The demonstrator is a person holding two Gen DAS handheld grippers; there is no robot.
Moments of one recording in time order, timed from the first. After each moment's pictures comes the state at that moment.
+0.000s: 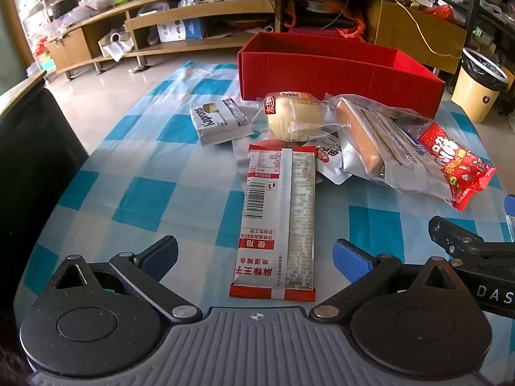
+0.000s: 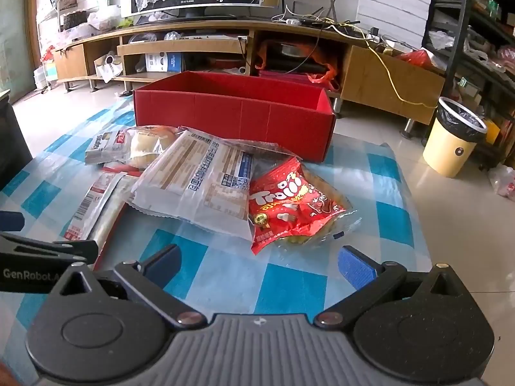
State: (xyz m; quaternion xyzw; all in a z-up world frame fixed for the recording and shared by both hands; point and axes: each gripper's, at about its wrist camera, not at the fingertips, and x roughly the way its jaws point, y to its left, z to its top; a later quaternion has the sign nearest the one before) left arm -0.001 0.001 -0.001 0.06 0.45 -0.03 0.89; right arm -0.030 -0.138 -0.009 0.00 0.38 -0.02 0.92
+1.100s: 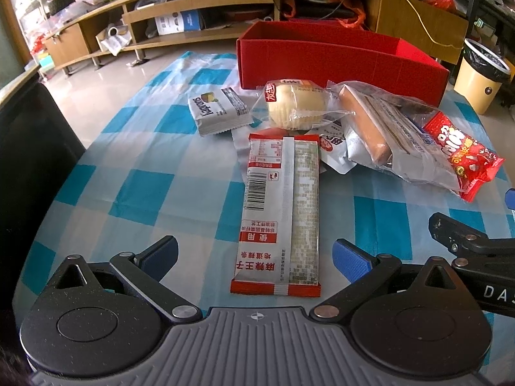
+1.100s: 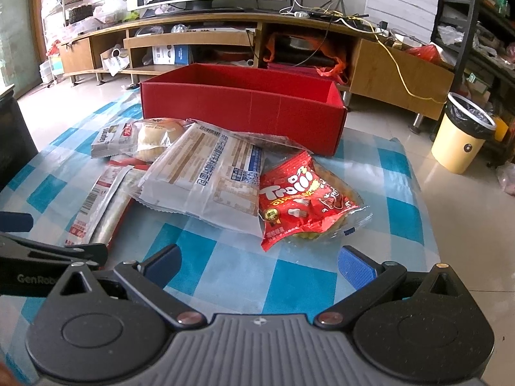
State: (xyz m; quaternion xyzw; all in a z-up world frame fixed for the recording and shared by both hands) left arm 0.000 0.004 -0.014 0.07 0.45 -0.02 0.89; right arm -0.025 -0.135 -0.011 0.00 0.40 -0.01 0.92
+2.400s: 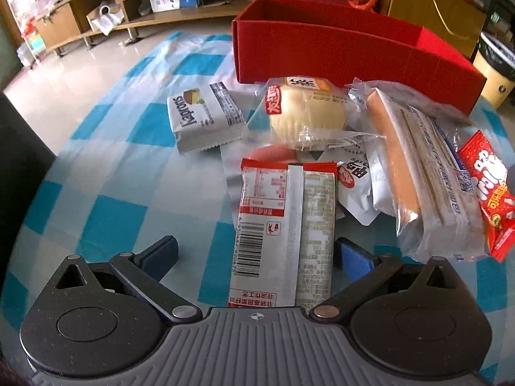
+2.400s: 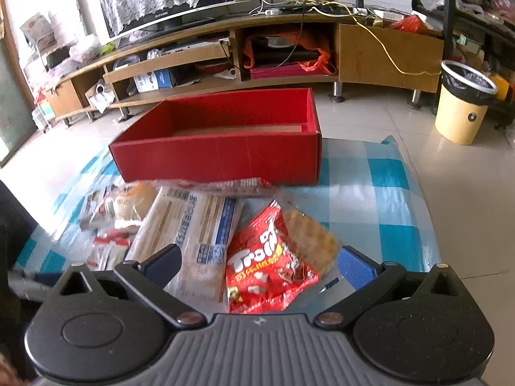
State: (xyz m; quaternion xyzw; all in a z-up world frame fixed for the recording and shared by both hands) left arm 0.066 0.002 -0.032 0.05 0.51 -0.03 0.86; right arm 0.025 -0.189 0.014 0.11 0.40 -0.01 0.91
